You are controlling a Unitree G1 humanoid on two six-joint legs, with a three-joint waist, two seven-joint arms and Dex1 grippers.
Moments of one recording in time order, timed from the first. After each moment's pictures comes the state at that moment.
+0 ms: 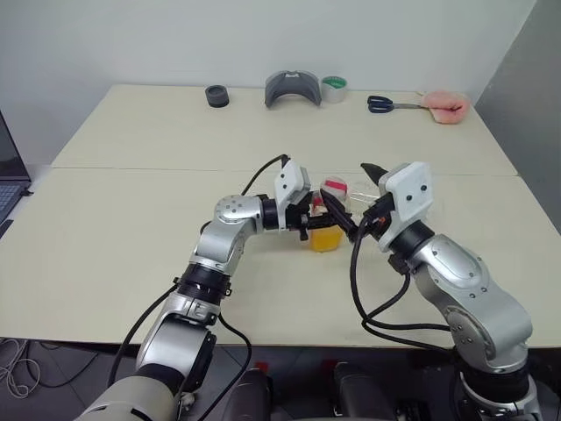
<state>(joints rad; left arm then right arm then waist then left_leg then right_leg) -0.75 0.24 -0.18 0.35 -0.27 0.17 -1.09 -0.34 -0.30 0.13 -0.74 0.29 0.78 0.14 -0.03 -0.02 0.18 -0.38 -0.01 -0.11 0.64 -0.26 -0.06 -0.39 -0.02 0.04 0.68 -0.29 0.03</state>
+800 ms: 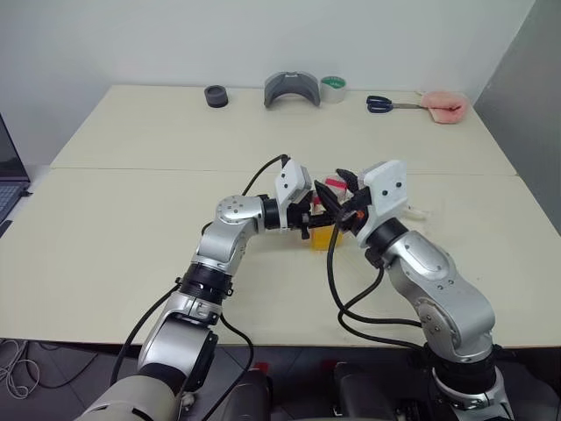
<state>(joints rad) -0.75 0.23 -0.18 0.35 -0.27 0.16 -1.07 -0.37 -0.19 0.18 -0.65 0.22 0.75 0.14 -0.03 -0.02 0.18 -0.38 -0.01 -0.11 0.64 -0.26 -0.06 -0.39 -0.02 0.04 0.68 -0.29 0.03</state>
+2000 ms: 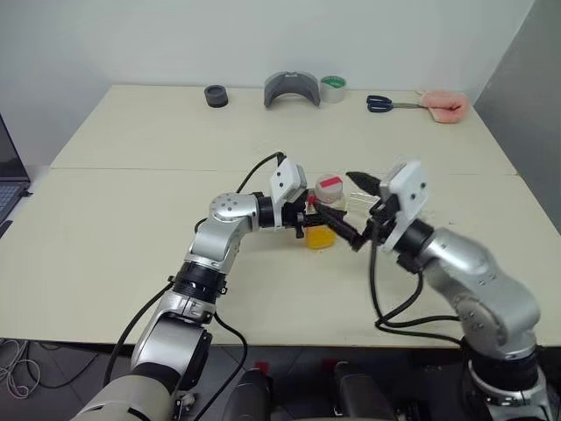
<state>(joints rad) -0.76 0.27 -0.18 0.35 -0.26 0.17 -1.08 -0.35 -0.36 0.12 -0.71 0.37 0.77 0.29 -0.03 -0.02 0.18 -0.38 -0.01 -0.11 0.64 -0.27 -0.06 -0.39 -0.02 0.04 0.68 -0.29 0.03</state>
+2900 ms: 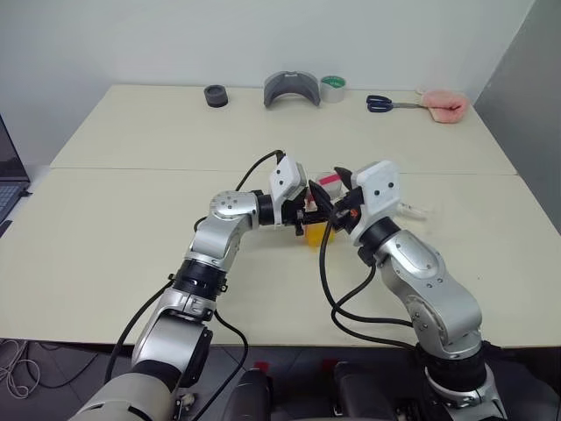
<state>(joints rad) -0.77 0.27 -0.18 0.36 -0.26 0.14 -1.07 -0.38 -0.14 0.22 -0.59 0.17 0.68 0.13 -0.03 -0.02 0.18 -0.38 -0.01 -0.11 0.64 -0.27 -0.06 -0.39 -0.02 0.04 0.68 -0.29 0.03</state>
